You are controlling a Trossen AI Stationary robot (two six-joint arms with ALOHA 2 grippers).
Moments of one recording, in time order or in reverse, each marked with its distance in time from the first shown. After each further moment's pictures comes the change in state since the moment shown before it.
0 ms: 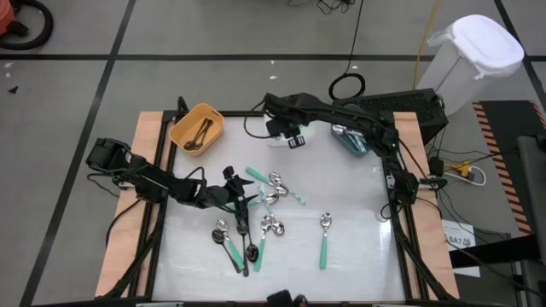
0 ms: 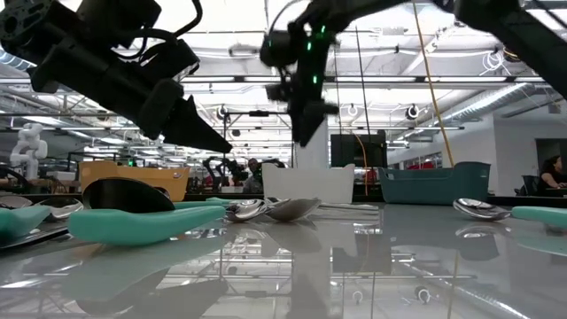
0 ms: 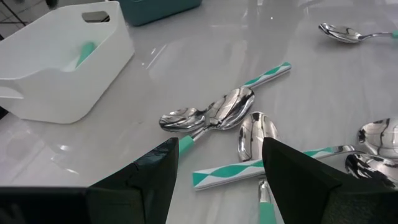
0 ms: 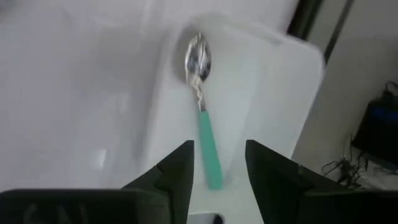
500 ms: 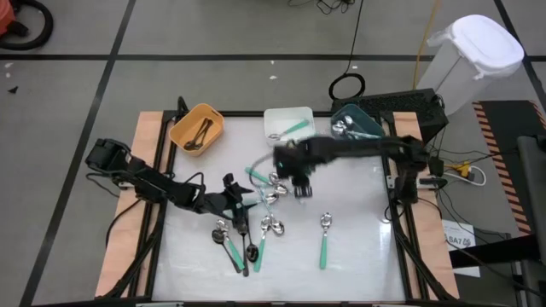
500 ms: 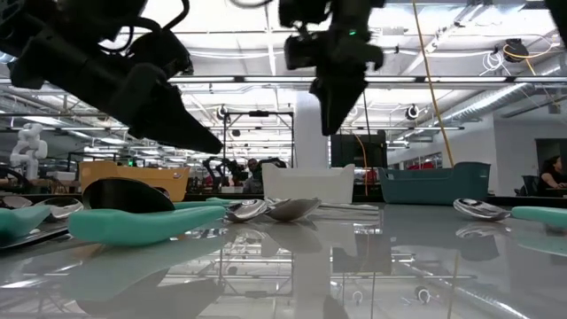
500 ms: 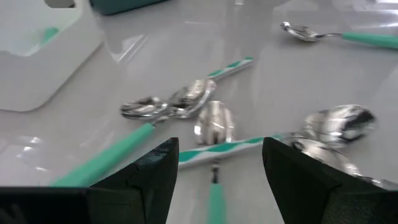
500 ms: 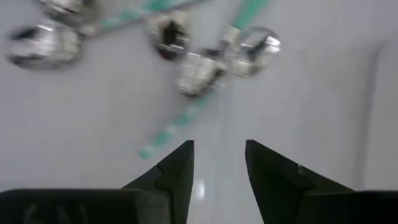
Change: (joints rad) left arm -0.087 0.000 0.000 -0.023 0.020 -0.104; right arm 0.324 -0.303 -0.471 0.090 -0.216 0.609
